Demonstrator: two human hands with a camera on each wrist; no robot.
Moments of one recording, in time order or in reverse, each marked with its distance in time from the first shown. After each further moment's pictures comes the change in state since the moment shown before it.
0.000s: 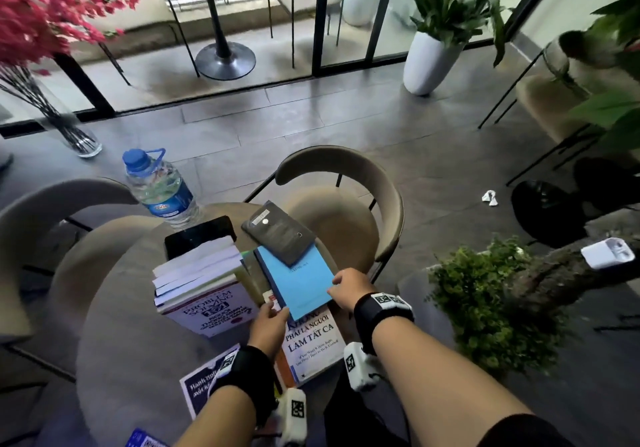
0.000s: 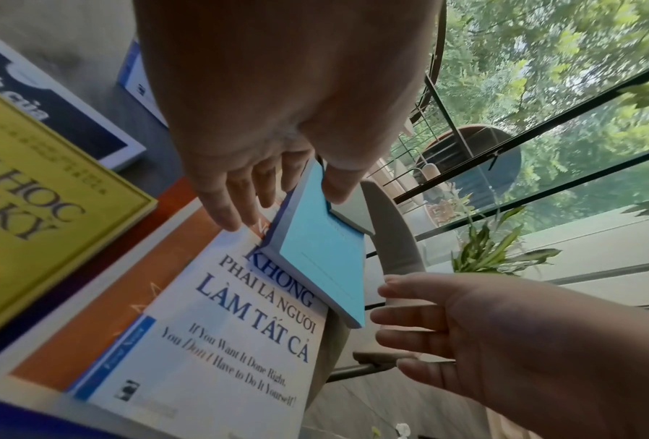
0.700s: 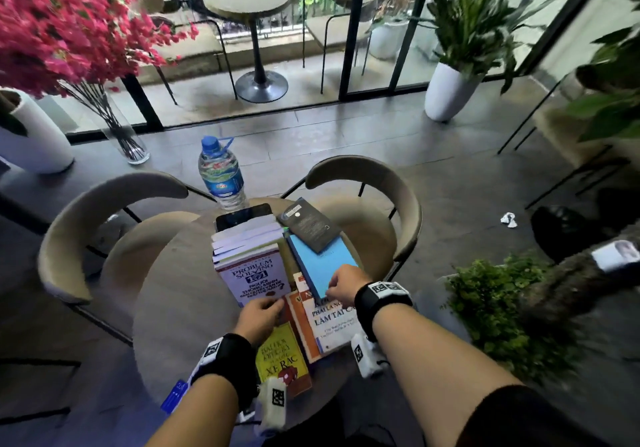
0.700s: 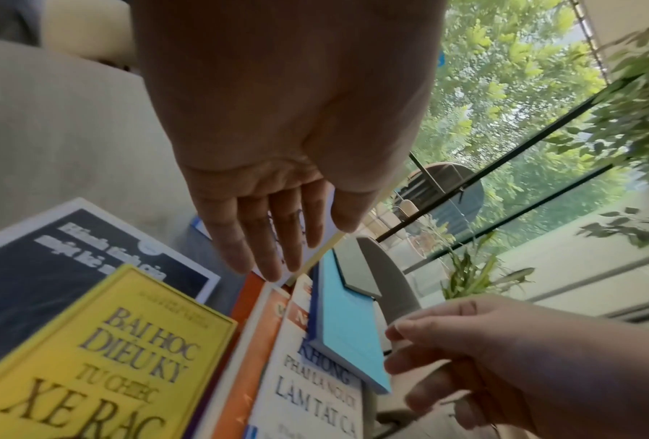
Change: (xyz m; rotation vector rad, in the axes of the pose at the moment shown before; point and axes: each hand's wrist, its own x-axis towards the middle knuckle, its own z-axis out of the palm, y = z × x) left_hand -0.072 -0.021 -0.083 0.097 0.035 0.159; right_hand -0.080 -0.049 0.018 -0.146 -0.090 -0.272
